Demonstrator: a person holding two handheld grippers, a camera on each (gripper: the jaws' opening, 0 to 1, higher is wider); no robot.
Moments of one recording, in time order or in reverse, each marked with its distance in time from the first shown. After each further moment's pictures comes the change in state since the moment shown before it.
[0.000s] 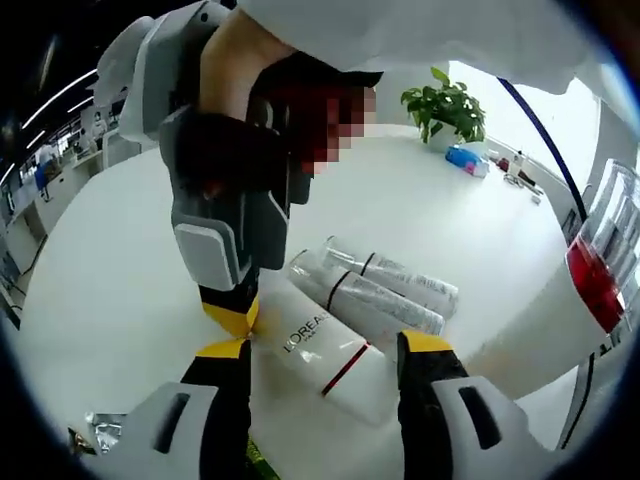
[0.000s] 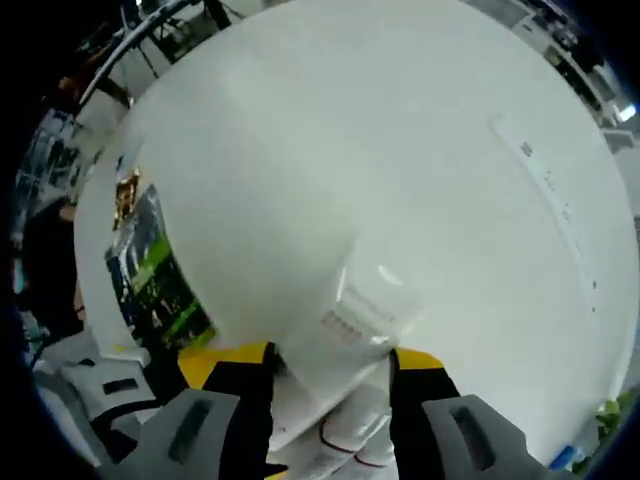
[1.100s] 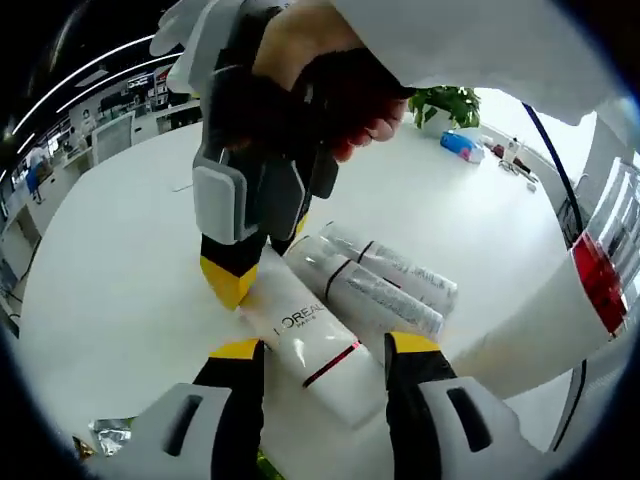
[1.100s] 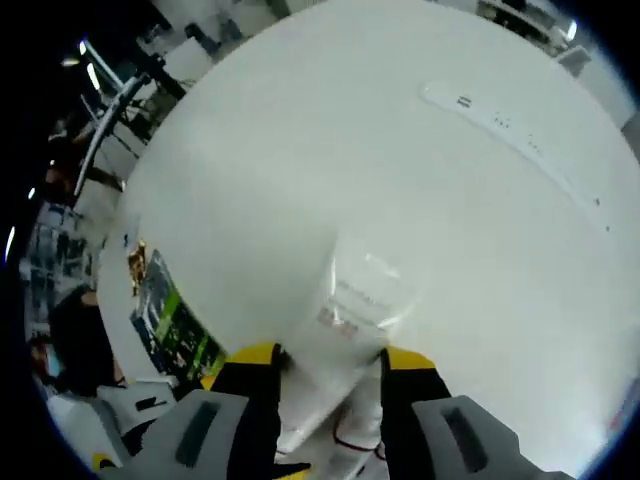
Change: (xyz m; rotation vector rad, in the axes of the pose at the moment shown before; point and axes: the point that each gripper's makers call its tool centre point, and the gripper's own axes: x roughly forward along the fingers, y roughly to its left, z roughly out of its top) left arm 0.006 -0.002 -0.006 -0.028 0.074 -0.048; right arm -0.008 -0.012 -0.003 0.325 -0.161 0.149
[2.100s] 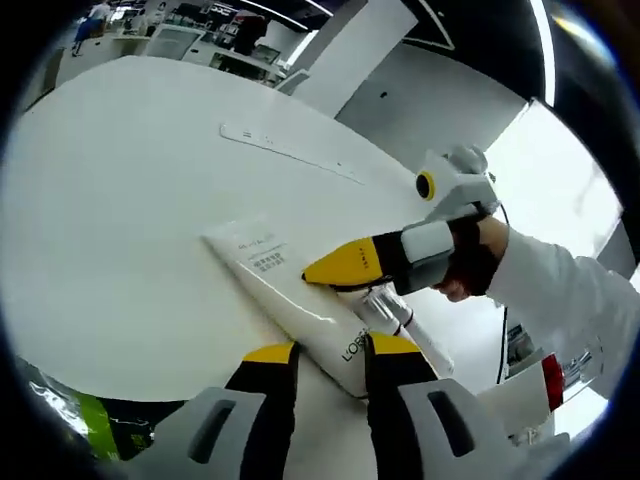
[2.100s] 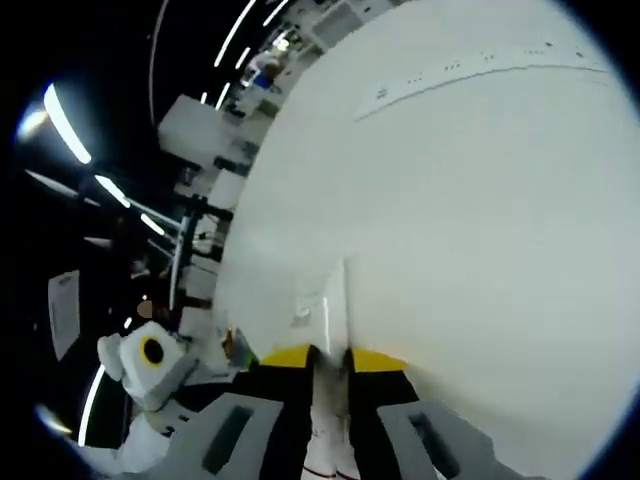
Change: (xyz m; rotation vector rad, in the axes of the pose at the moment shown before) left arm -0.008 0.029 0.005 -0.540 -0.114 -0.183; right arm -0.003 -0.007 0.002 0.387 -0.335 0.511
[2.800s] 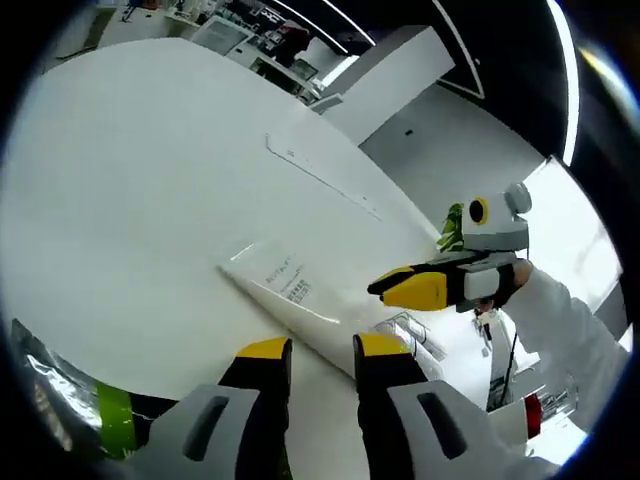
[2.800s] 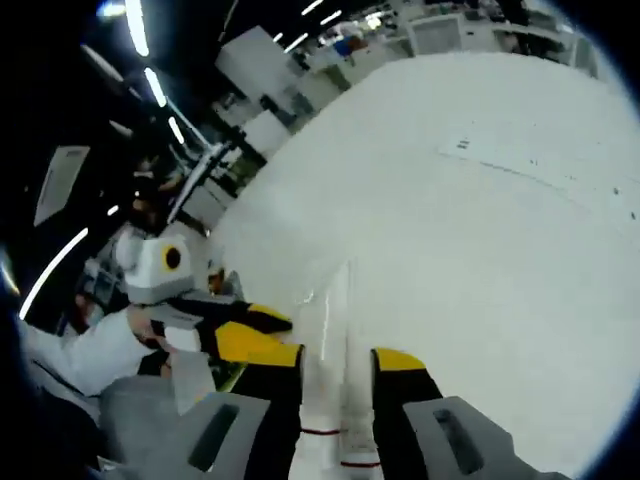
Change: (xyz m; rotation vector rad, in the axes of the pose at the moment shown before) left arm -0.008 0.035 0.026 -0.169 -0.095 0.021; right arm -0.030 0.028 -0.028 -0.624 0.220 -0.139
